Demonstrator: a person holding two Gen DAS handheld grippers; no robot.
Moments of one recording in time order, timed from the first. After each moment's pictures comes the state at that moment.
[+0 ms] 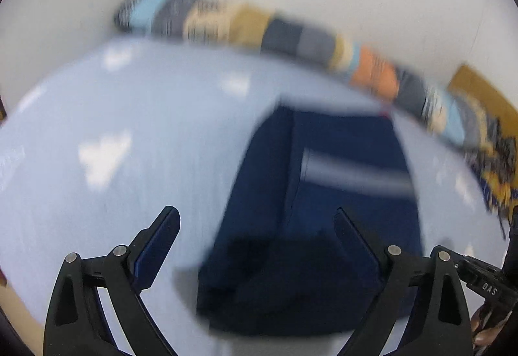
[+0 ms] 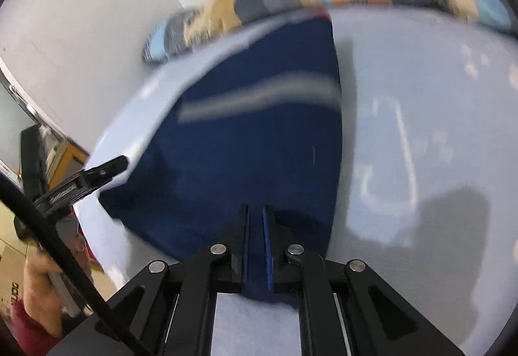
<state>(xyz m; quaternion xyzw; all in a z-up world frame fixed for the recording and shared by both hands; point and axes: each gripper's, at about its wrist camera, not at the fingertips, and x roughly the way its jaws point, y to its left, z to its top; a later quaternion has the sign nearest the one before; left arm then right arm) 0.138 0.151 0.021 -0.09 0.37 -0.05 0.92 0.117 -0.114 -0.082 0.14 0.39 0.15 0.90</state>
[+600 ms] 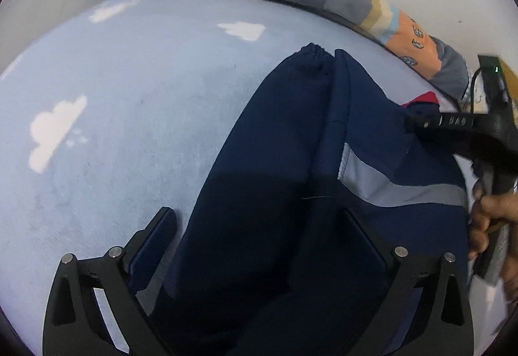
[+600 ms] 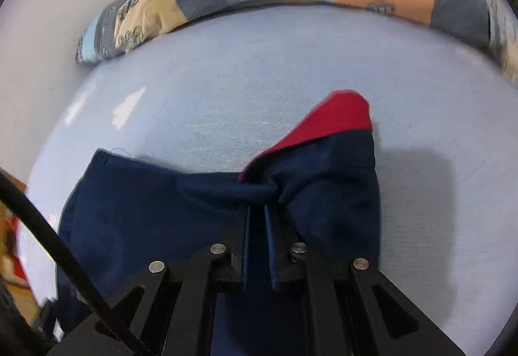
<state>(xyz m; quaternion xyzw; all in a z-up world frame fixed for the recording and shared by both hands) 0.229 0.133 -0.063 -0.08 0.47 -0.01 0.88 0.370 -0.109 -0.103 0.11 0.46 0.09 0.88</state>
